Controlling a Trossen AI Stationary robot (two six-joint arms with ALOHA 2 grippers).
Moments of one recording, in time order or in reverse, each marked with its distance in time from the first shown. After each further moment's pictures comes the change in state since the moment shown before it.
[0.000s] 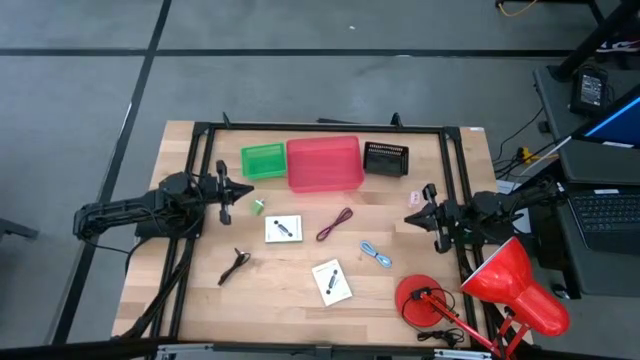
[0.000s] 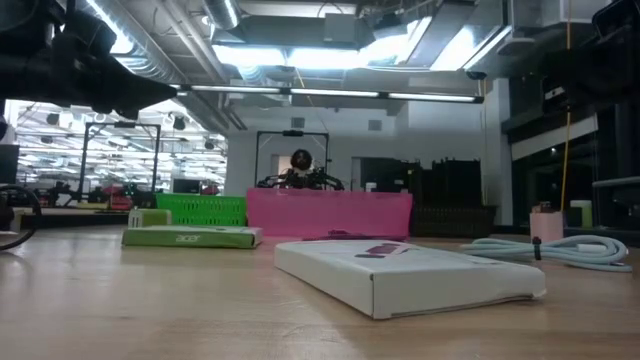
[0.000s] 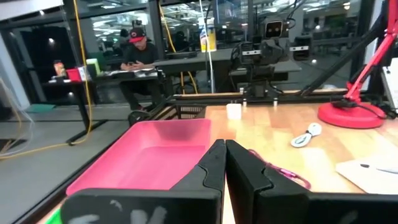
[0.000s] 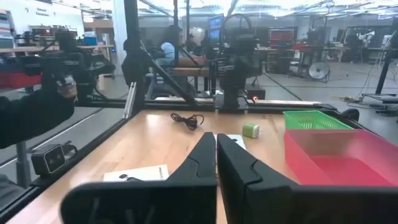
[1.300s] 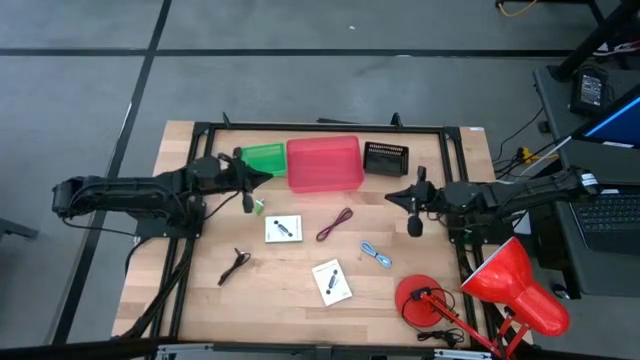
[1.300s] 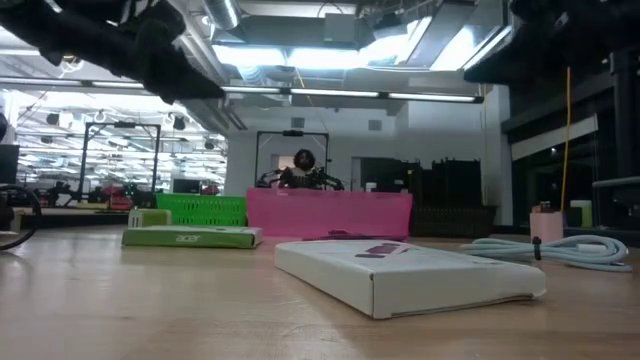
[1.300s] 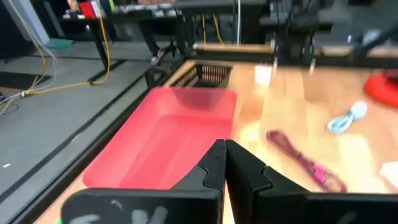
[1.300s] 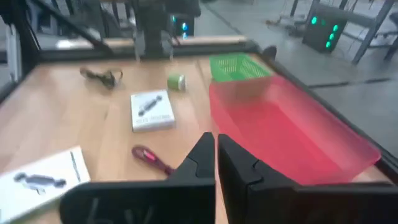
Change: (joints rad) left arm 0.000 0.708 0.351 0.074 -0.115 -0.031; right arm -0.163 0.665 0.391 -0.101 0.163 0.080
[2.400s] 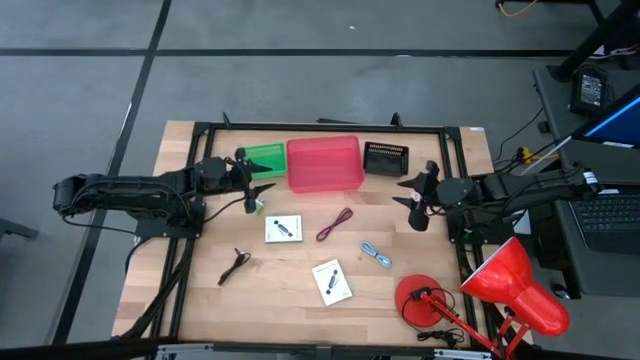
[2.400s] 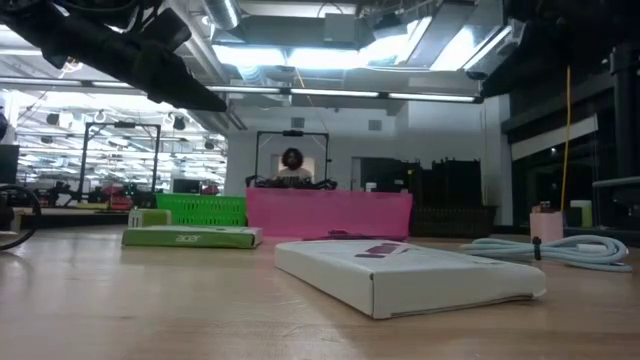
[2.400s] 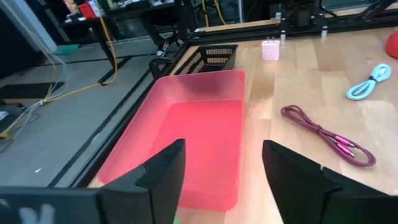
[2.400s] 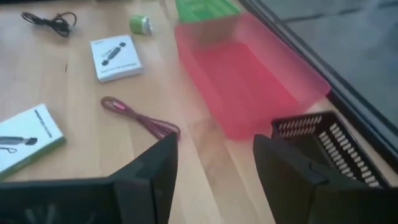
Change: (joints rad) left arm -0.001 0.037 0.001 -0.016 -0.034 0.112; right arm 0.000 0.042 0.240 -0.522 0.085 0.181
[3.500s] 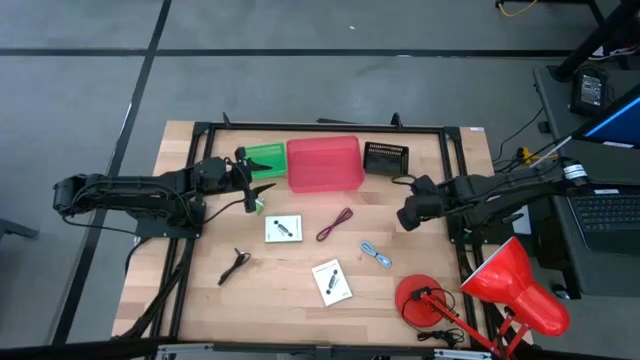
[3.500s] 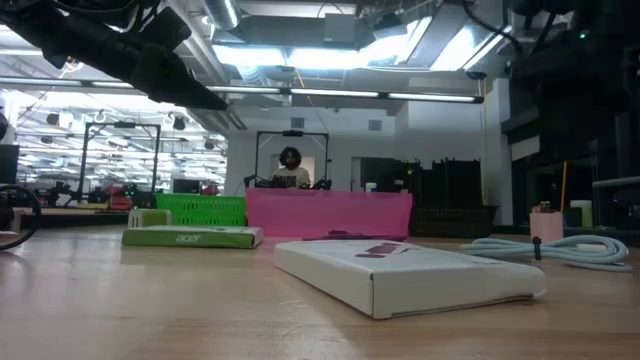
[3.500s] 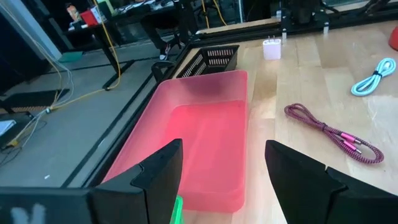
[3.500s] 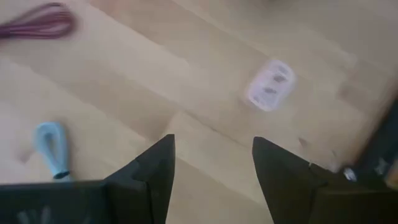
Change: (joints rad) left arm 0.000 0.000 0.000 0.007 -0.002 0.041; right arm -0.003 0.373 0.167 -0.601 -0.173 0.962
